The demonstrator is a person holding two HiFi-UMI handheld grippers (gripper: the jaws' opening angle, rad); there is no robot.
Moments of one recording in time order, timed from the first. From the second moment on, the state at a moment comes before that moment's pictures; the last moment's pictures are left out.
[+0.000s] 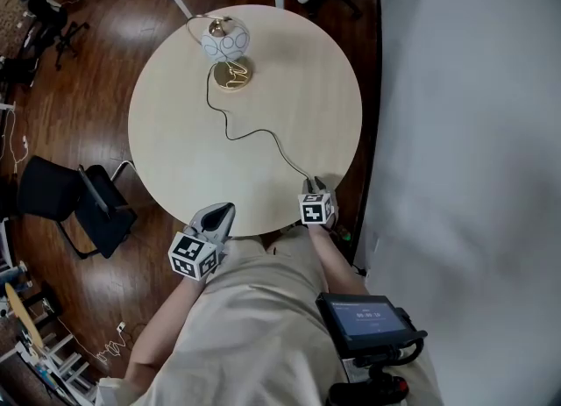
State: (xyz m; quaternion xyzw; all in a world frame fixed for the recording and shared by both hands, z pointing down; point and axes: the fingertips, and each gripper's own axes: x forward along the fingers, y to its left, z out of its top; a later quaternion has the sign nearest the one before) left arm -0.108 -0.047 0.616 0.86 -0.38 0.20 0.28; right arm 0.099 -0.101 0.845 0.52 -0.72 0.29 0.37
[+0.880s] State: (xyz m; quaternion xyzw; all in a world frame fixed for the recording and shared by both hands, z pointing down) left arm -0.067 -0.028 0.633 0.86 -0.37 0.16 0.31; right arm 0.079 -0.137 0.590 0.50 -0.84 0.17 0.12
